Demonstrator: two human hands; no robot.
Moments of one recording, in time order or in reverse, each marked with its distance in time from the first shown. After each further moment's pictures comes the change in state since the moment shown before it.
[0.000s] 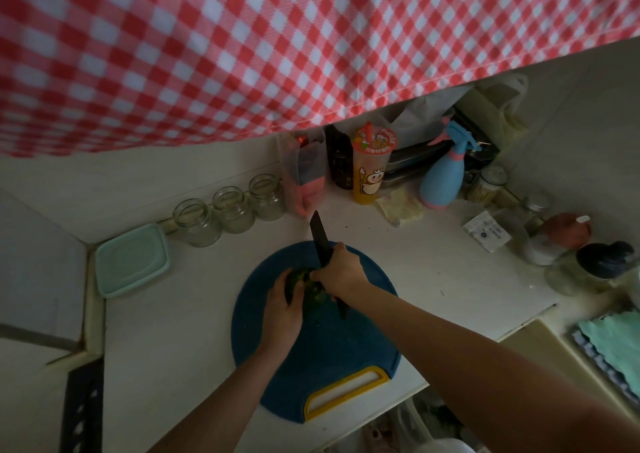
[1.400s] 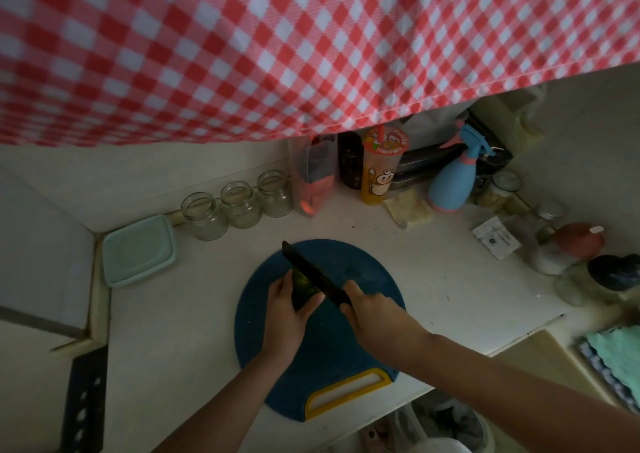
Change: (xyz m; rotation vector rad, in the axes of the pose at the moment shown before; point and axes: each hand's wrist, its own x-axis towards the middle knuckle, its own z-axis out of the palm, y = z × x) left_hand -0.013 0.005 -0.006 0.150 0.064 0.152; right_hand -0.077 0.039 -0.029 -0.650 -0.064 -0.477
